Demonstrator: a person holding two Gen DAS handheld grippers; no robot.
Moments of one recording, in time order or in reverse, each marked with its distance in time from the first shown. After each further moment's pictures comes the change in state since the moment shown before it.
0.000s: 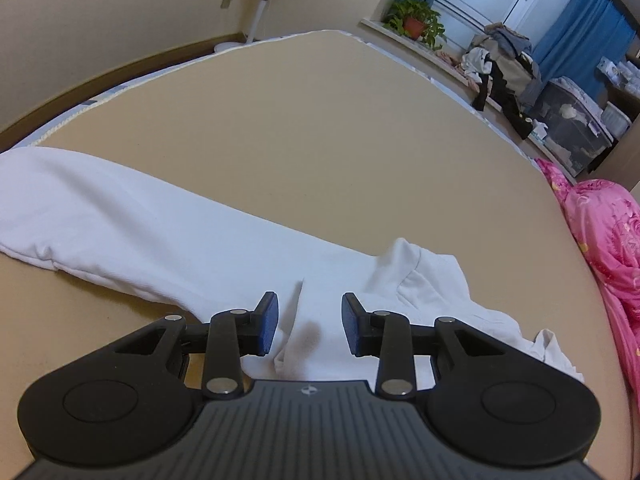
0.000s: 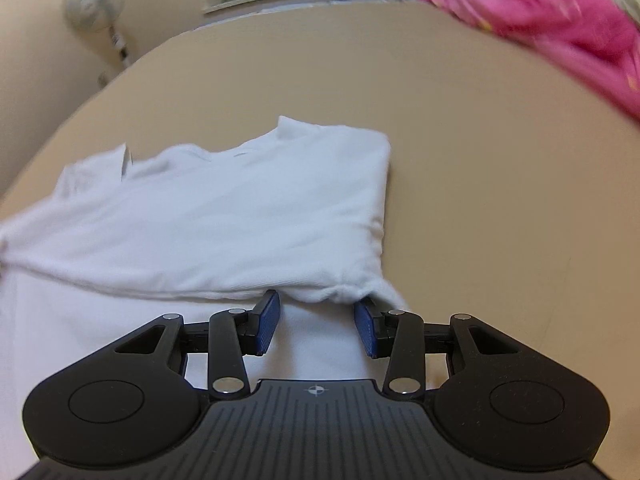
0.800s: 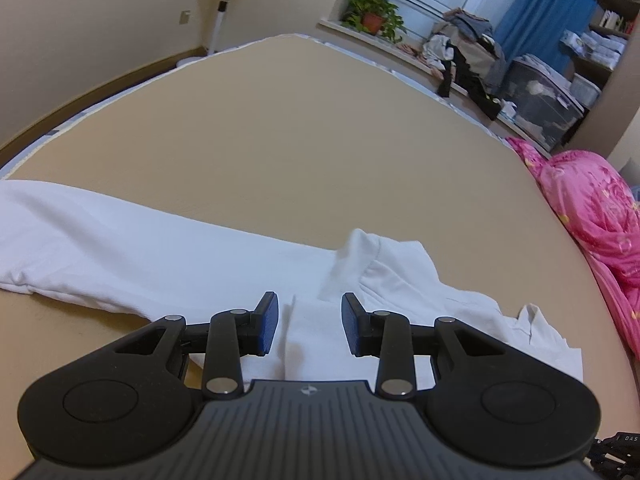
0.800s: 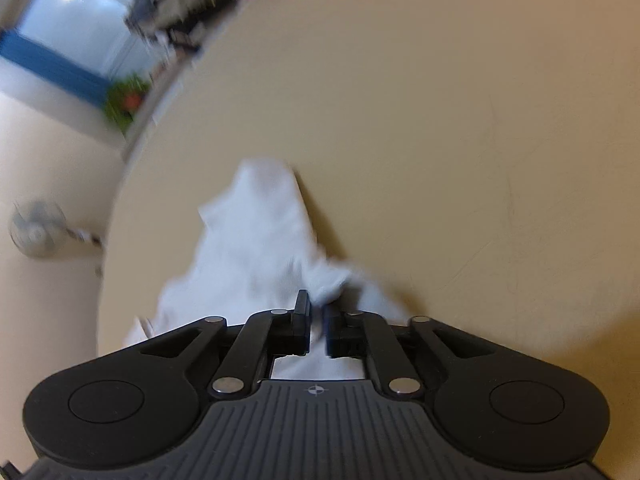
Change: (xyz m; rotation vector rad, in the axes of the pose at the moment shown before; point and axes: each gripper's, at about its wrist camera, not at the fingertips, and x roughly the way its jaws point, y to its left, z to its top) left arm 0.001 -0.035 -0.017 0.116 -0.008 -0.065; right arm 0.002 -0.071 -0.014 0.726 -0.008 0.122
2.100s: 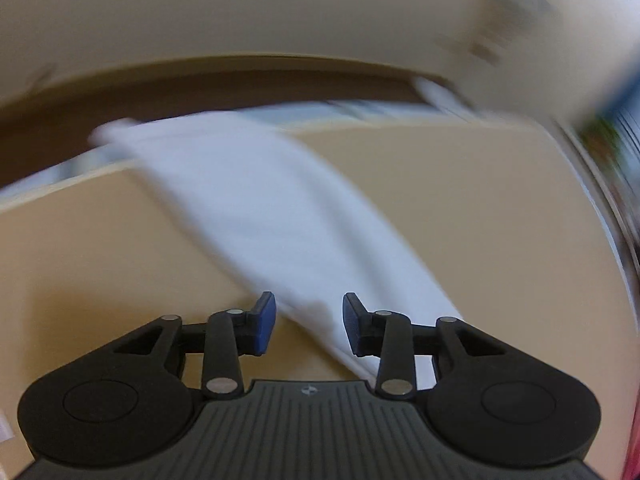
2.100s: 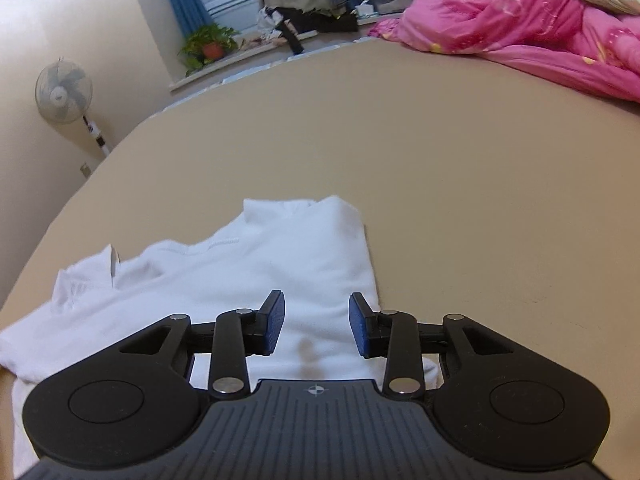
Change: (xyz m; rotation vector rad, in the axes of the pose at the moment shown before) left arm -0.006 0.172 0.006 -0.706 -0.034 0.480; right arm 0.027 0.075 -0.002 -0.590 -0.166 -0.069
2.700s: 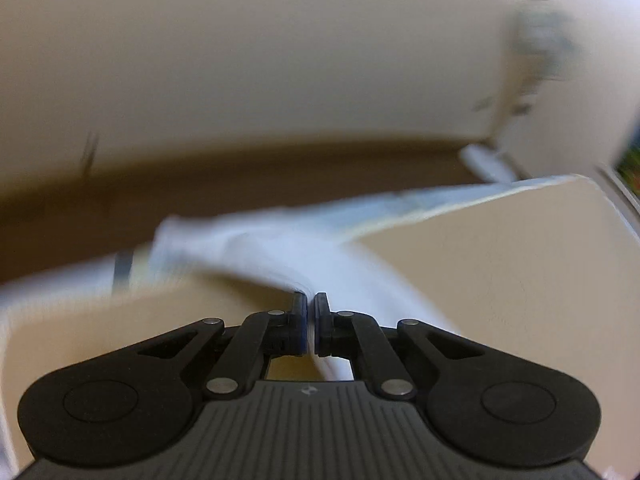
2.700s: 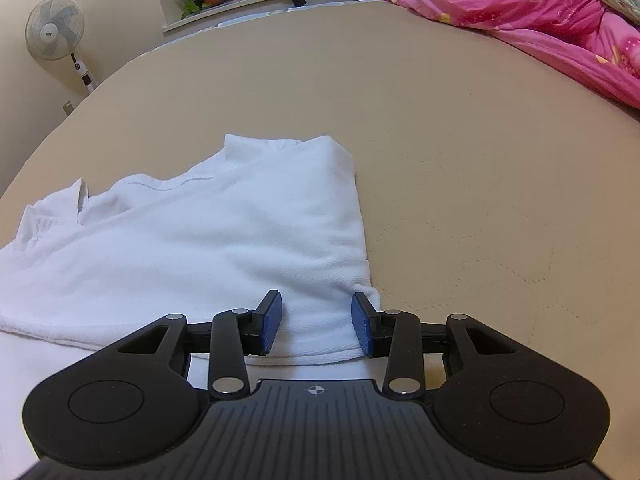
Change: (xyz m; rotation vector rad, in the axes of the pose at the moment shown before) left arm -0.031 -0.033 0.016 0.192 -0.329 0.091; right arm 0.016 0.004 -0.011 -0.099 0.127 -0.082
